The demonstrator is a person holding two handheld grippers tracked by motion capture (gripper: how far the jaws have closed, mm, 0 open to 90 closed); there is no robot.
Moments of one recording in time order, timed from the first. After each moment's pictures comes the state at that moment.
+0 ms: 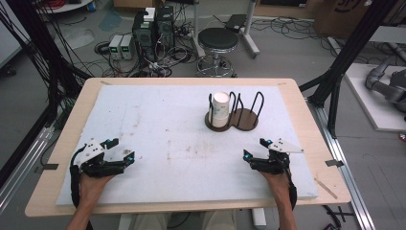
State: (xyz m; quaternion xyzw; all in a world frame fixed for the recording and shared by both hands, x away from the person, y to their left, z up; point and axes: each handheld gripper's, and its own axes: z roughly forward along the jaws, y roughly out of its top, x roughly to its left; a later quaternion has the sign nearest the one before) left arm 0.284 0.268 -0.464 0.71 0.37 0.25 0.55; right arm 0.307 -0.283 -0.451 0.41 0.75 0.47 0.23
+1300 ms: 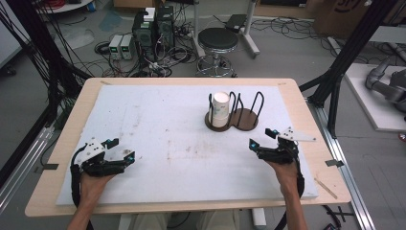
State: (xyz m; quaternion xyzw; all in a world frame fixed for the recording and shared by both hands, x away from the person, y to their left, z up) left arm 0.286 0.268 -0.463 0.71 0.38 0.24 0.54; right arm 0.318 -0.295 -0.407 0.41 0.73 0.50 0.22
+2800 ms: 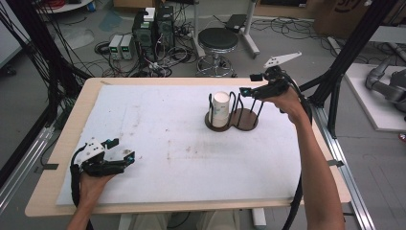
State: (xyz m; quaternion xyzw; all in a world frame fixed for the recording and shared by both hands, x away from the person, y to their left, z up) left arm 0.287 0.268 -0.463 0.71 0.38 0.24 0.54; right arm 0.467 -0.260 -0.275 0.26 0.85 0.44 0.13
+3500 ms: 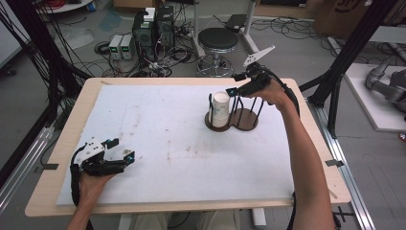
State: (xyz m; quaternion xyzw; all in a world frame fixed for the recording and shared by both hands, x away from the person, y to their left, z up) left arm 0.288 0.269 -0.463 0.71 0.38 0.24 0.54; right arm 0.507 -0.223 -0.288 0.20 0.89 0.39 0.09
